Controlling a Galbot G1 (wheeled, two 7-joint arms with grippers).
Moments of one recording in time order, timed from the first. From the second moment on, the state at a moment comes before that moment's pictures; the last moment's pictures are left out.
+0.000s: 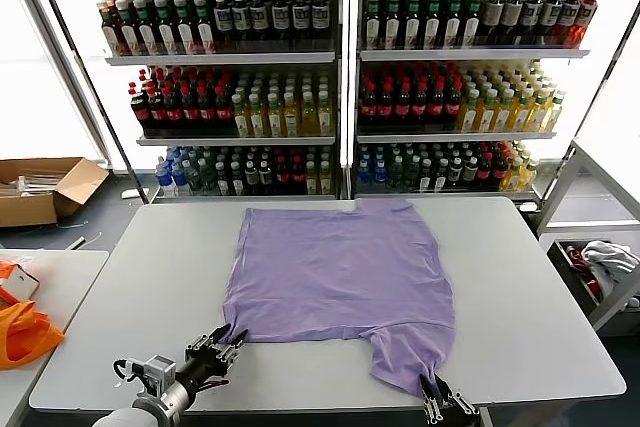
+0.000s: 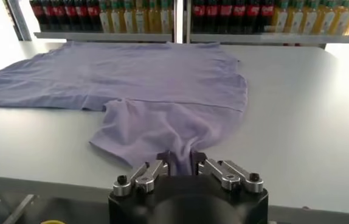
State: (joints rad) left arm 1.49 -1.14 -0.52 -1.97 -0.33 0.46 0.18; right arm -1.86 1.20 0.45 2.17 0.25 -0.30 0.11
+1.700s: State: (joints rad) left arm 1.50 -1.01 -0.53 -2.14 -0.47 0.53 0.15; right arm -1.70 1.12 0.52 2.24 0.48 -0.14 0.13
